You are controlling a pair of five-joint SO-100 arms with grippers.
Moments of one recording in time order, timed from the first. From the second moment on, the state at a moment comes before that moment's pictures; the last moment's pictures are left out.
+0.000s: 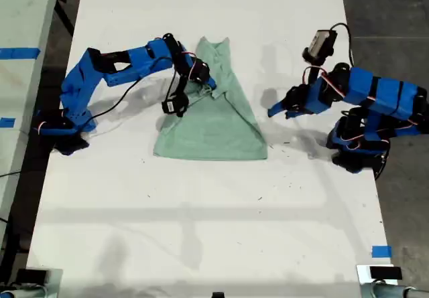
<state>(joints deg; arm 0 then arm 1) -23.7 41.7 45.1 59.7 48.4 22.3 140.4 129.9 80.2 -20.6</state>
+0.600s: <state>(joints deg) -25.2 66.8 46.1 88.0 47.0 20.9 143.5 131.4 80.2 -19.6</state>
